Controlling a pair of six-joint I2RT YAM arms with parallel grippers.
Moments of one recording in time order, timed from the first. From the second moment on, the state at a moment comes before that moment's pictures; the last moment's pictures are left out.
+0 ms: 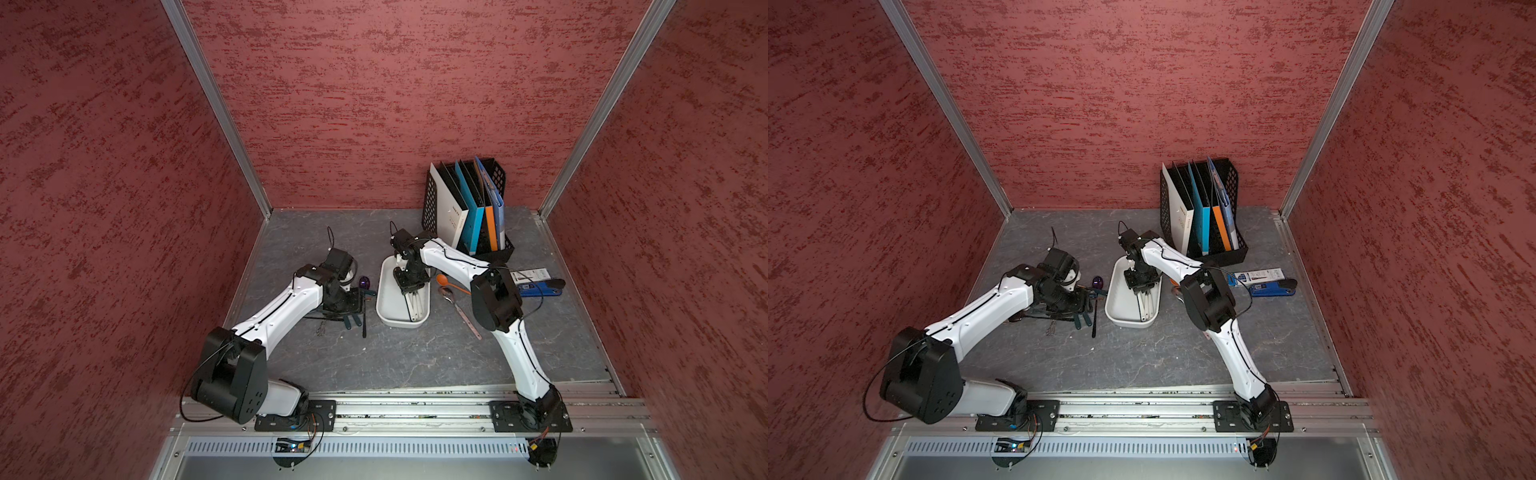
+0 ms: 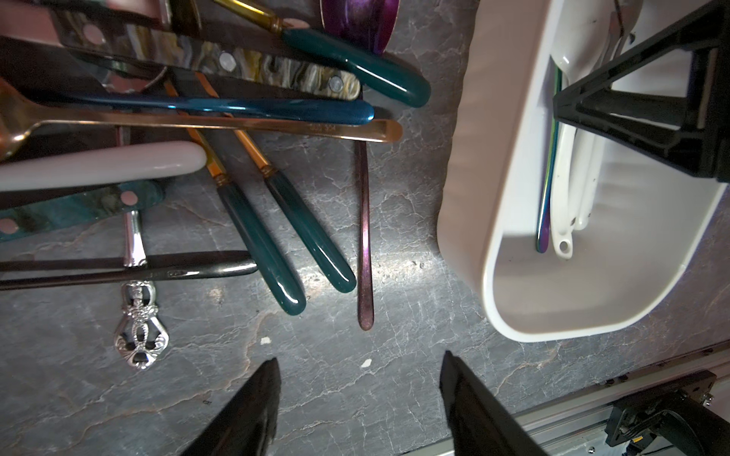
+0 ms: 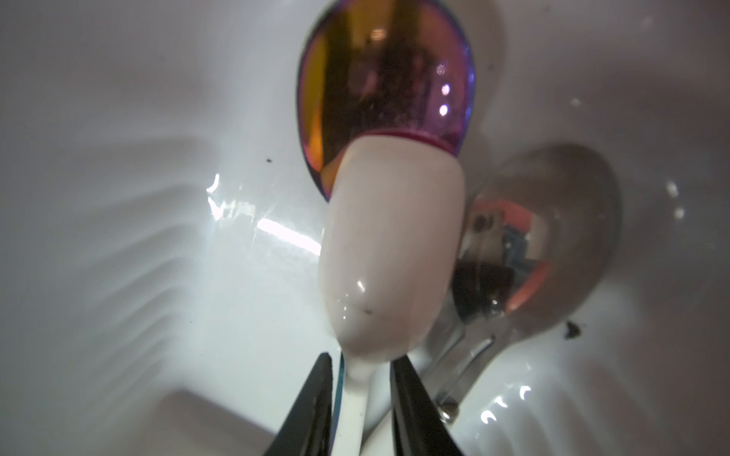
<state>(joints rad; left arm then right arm) -0.38 1.42 1.01 -0.91 0.20 -0.44 0.64 2.36 2.03 -1.14 -0.16 0.30</state>
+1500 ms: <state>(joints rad) -0.40 1.99 1.47 -0.88 0.23 -0.61 0.47 1.61 1.05 -0.82 -0.01 0.26</state>
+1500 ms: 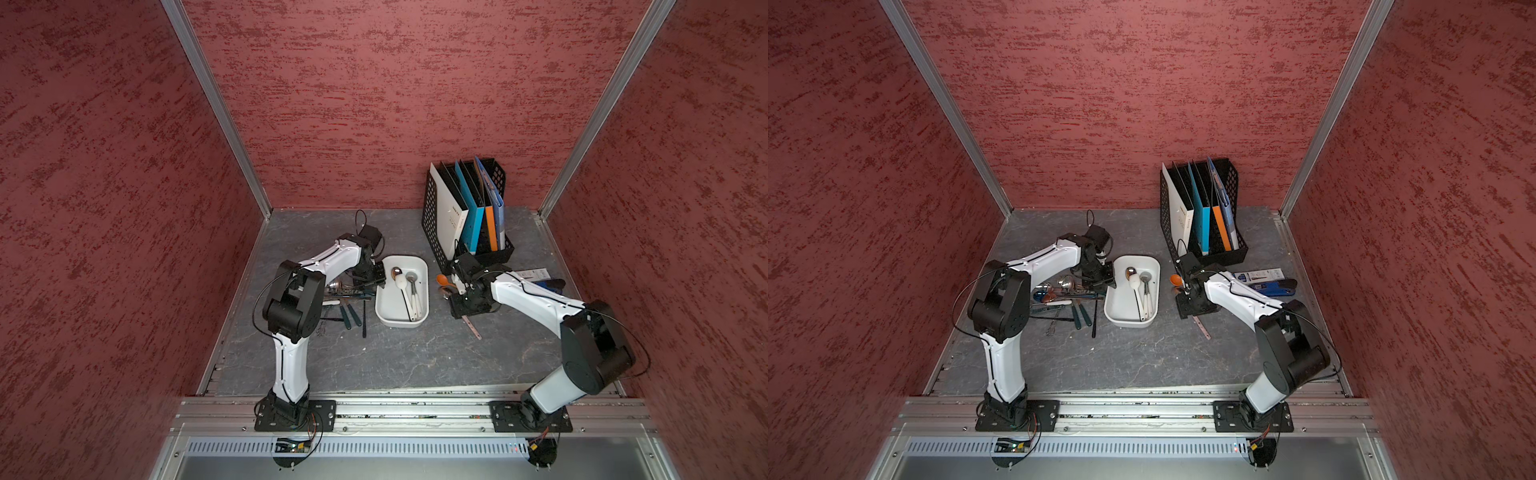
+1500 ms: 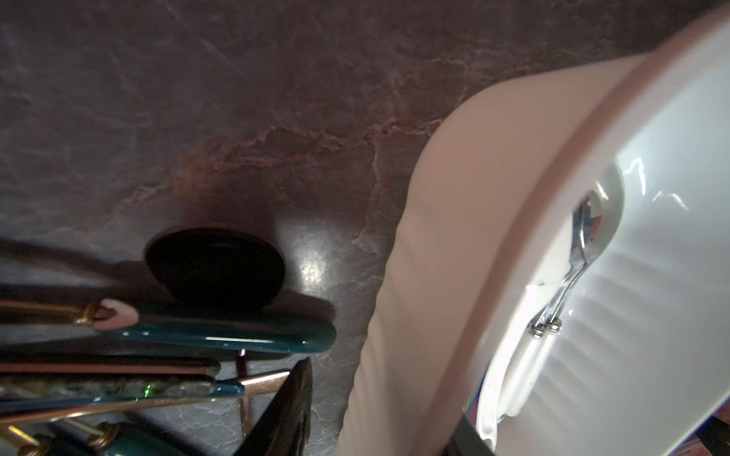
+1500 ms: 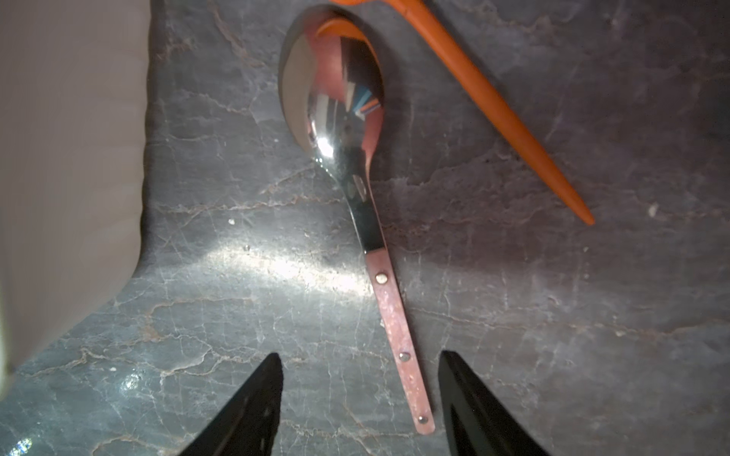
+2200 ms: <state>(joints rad) -0.42 1.77 1.44 -0.88 0.26 -0.55 0.46 1.74 1.05 -0.75 -0.07 0.26</state>
